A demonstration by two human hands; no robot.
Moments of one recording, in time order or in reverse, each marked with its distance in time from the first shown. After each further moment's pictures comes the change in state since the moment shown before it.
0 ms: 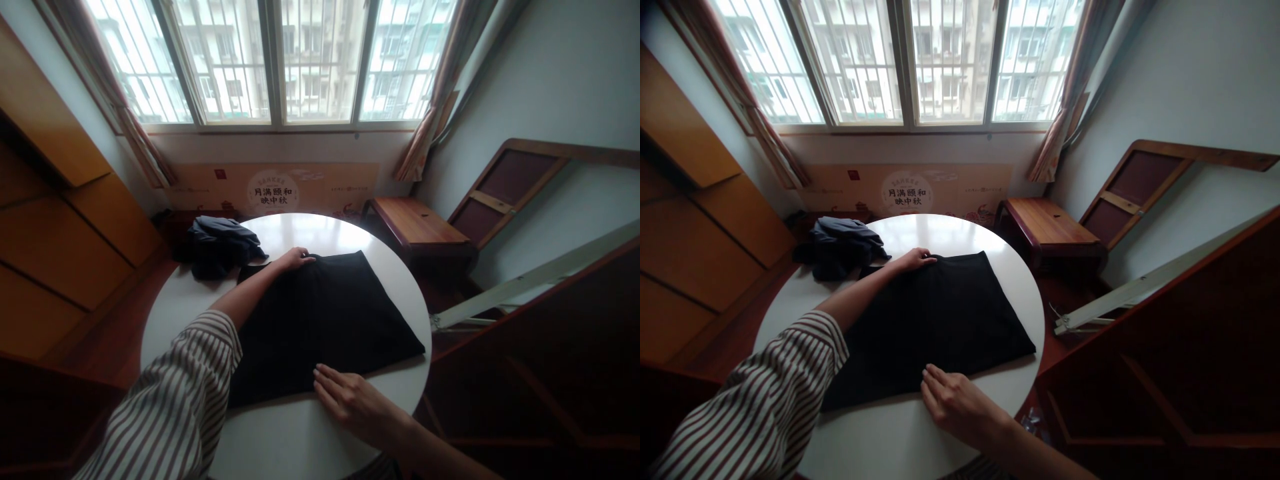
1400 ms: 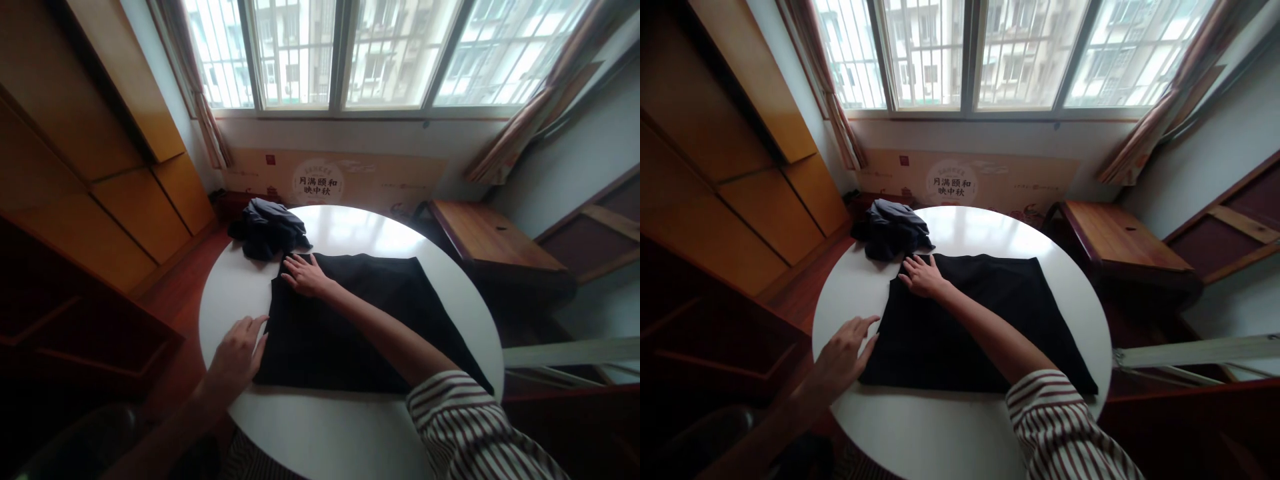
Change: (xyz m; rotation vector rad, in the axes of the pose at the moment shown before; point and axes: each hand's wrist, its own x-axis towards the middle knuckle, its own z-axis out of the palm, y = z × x) left_hand -0.341 0.006 0.029 0.195 0.391 -0.324; right_hand 0.252 0.117 0.063 0.146 -0.276 0.243
